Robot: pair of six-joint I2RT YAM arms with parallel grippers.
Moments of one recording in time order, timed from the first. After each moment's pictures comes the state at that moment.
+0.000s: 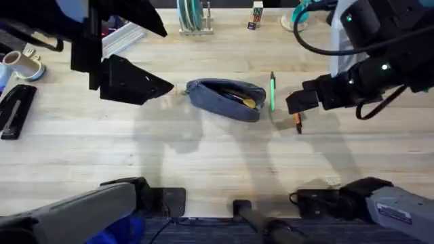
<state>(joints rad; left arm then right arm) 0.14 1.35 1.64 -1.69 0.76 1.46 0.31 1.24 1.07 -1.19 0.07 0.16</state>
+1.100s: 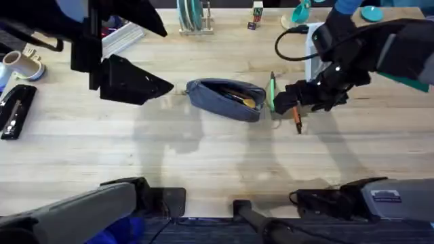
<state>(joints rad) 0.14 1.35 1.64 -1.69 0.76 1.46 0.21 1.54 0.97 -0.91 -0.03 0.12</state>
